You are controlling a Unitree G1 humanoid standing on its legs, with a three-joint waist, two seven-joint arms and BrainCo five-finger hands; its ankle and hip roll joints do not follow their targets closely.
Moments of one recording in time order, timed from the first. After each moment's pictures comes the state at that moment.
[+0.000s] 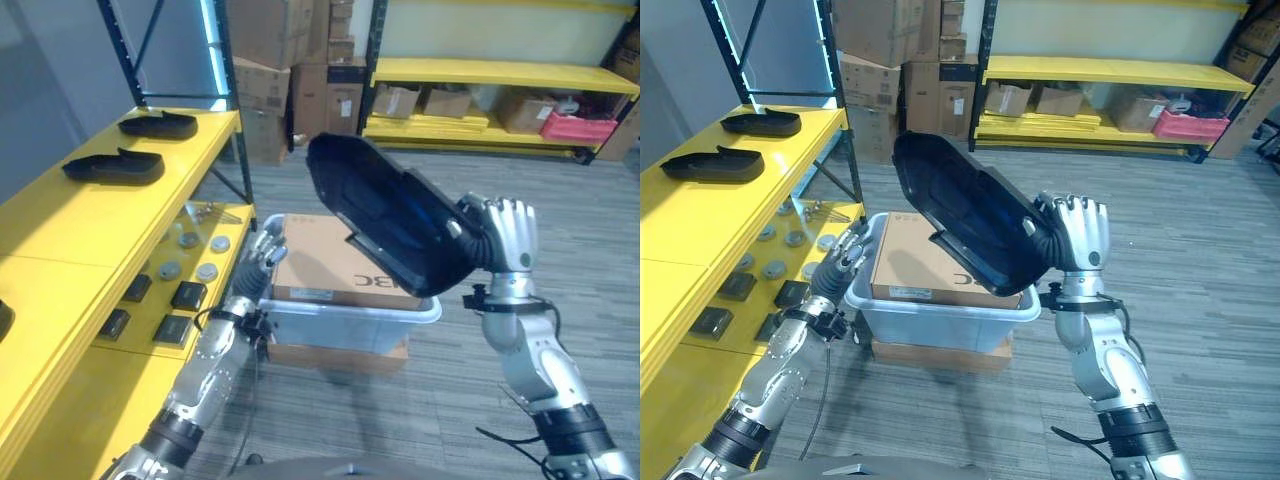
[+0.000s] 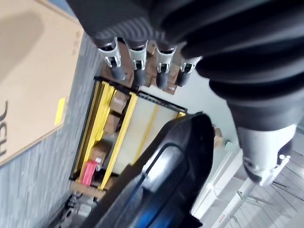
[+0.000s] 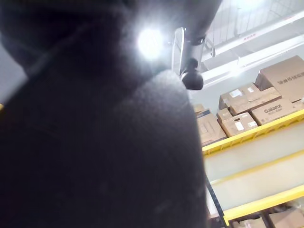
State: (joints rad) left arm -0.08 0.26 -0.41 -0.02 -0.69 -0.07 0.04; right arm -0.07 -0.59 0.07 -0.14 -0.79 -0.06 -0.57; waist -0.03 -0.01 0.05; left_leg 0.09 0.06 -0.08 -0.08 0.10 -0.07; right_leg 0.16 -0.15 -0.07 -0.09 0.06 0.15
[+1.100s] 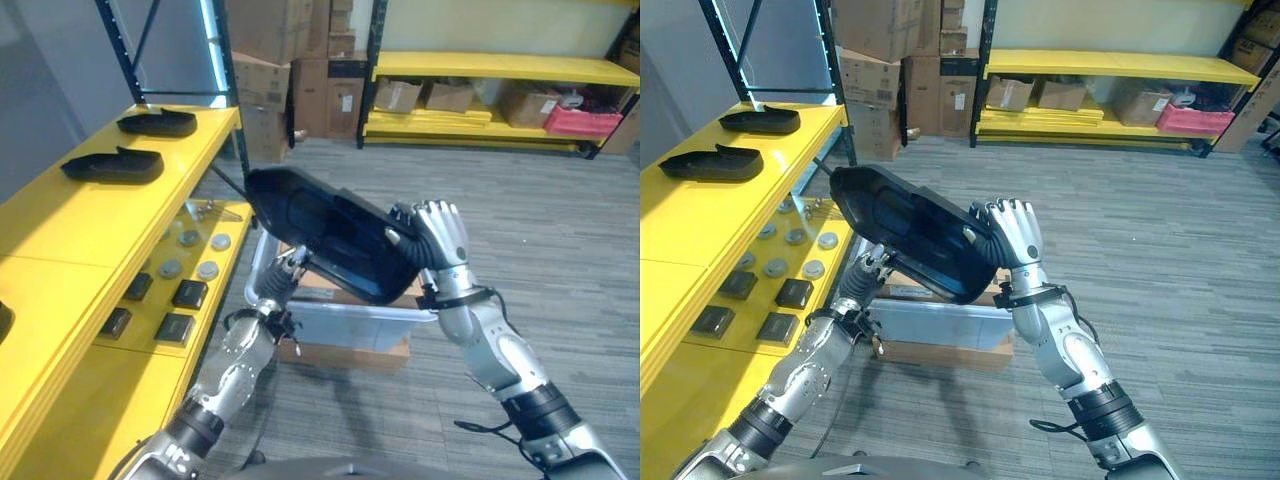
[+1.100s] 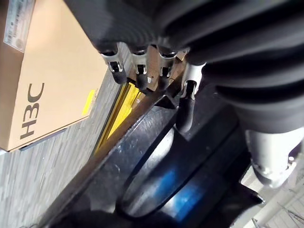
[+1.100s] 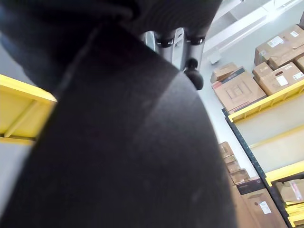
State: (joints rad) left arm -0.17 0.19 -0.47 0.08 -0.78 -0.06 0.15; right arm -0.18 -0.59 0.27 -0.14 -0.74 -0.08 -0.51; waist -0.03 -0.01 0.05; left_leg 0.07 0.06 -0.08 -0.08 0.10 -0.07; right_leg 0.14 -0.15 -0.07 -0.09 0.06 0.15
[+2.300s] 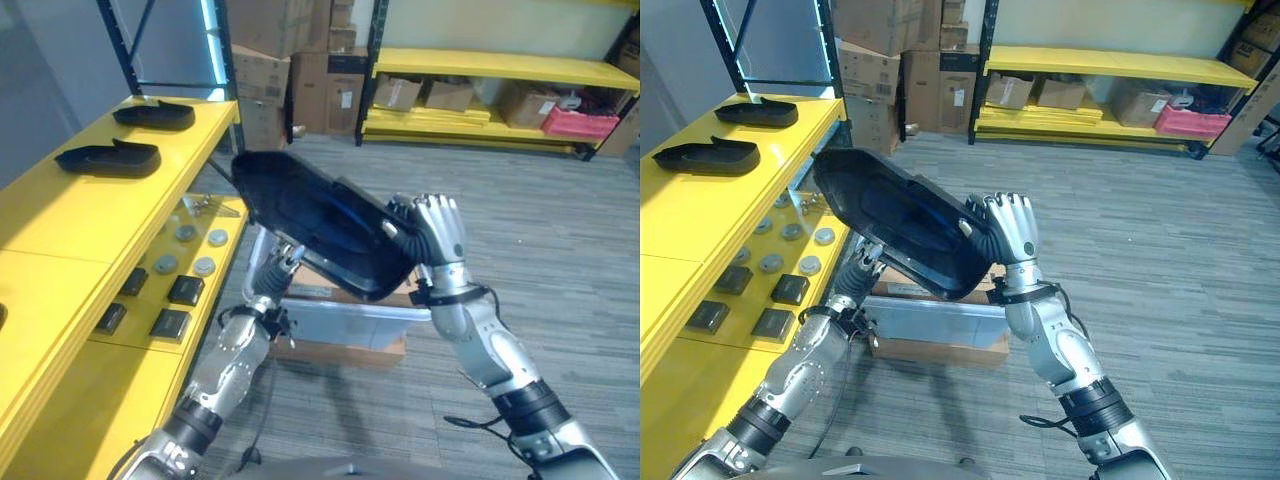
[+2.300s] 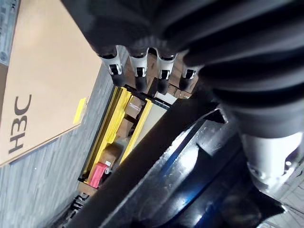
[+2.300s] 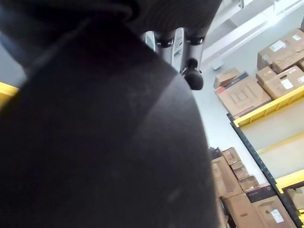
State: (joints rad) left arm -0.17 0.18 -0.44 0.09 -0.75 -0.08 0.10; right arm -0.21 -0.54 0.27 -0.14 -0.74 -0.09 -0.54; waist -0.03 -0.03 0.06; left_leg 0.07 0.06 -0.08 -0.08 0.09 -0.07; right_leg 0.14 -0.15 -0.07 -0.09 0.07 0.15
